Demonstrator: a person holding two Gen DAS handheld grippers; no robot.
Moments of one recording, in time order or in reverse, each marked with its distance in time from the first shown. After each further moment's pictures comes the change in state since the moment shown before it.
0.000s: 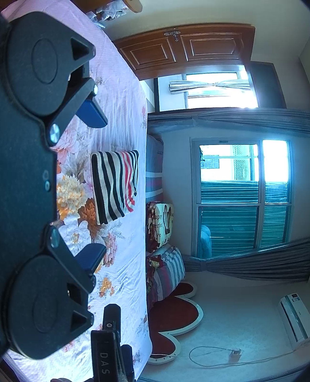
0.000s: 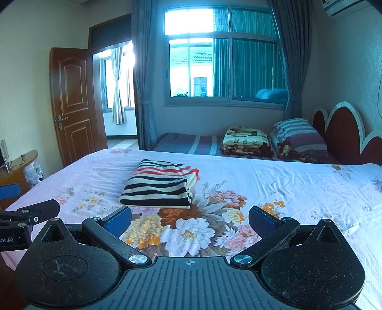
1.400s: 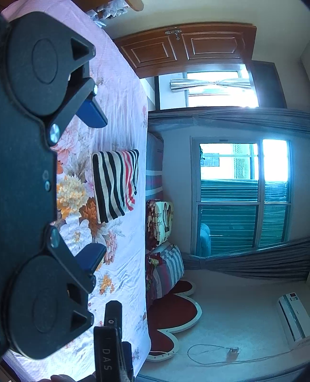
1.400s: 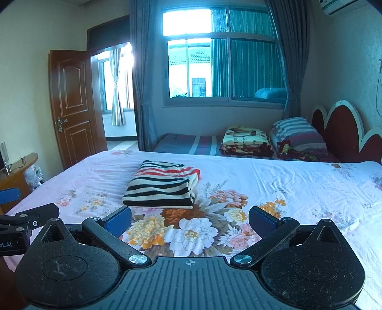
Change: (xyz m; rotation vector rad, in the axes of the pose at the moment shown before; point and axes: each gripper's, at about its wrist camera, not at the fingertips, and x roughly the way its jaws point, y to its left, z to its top) left arm -0.004 0.004 -0.005 -0.008 -0.004 -0.013; right arm -0.003 0.005 0.000 0.014 -0.004 0.000
